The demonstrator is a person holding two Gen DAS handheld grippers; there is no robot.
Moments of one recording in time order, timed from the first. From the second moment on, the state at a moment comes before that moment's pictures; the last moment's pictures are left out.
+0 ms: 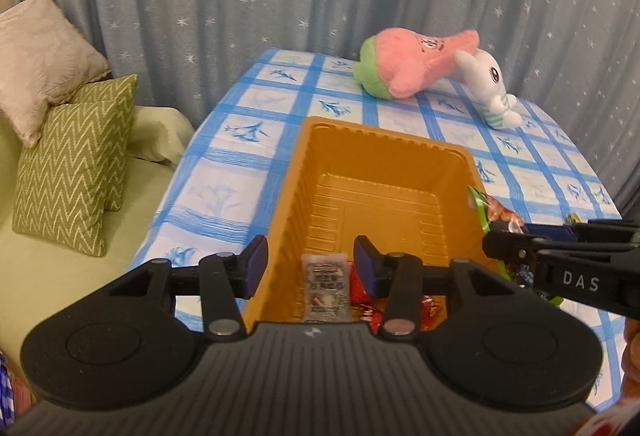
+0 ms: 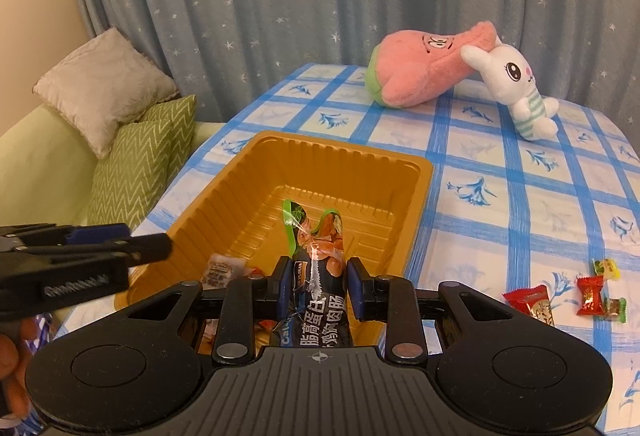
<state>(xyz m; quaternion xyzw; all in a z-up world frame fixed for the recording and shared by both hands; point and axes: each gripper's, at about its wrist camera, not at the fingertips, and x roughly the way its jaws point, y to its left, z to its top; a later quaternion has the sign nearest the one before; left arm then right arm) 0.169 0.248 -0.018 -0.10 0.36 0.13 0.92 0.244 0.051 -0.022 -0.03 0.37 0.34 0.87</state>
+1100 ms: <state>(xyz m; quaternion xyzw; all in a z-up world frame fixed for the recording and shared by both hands) 0.142 0.243 -0.003 -0.11 0.35 0.13 0.92 0.235 0.023 -0.016 0.02 0.37 0.32 0.87</state>
